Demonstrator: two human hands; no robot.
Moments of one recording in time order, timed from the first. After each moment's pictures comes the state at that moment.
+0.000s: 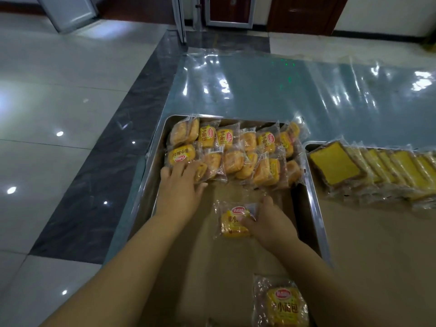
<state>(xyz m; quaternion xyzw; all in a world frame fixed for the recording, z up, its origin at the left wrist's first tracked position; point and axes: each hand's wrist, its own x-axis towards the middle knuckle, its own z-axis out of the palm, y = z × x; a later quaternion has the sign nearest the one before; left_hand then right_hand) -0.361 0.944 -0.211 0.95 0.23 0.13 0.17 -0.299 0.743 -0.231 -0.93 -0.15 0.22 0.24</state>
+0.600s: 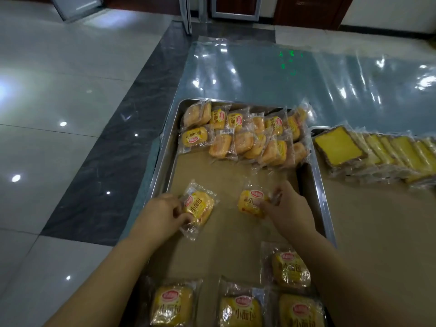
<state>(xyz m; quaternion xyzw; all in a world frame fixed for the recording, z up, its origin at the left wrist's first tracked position) -0.479 0.955 -0.218 0.94 0.20 -0.01 0.26 -0.336 0.722 -0.208 -0.94 -0.10 0.15 0.30</state>
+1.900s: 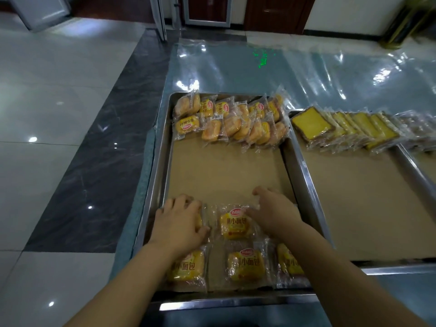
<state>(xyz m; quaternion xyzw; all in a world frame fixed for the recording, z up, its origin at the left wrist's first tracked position) -0.537 0.901 -0.223 0.98 0.14 -0.08 0.13 -0.420 0.709 -0.205 -0.95 -0.18 0.18 0.16</state>
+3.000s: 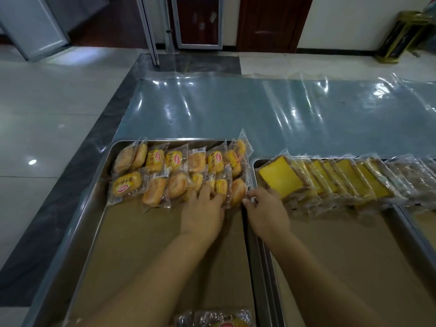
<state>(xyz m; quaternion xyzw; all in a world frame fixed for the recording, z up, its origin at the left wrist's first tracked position) -0.270 0.810 -0.220 0.98 0.12 0.07 0.12 -0.208 0.674 -0.216 -0.94 -0.09 0.08 0.33</state>
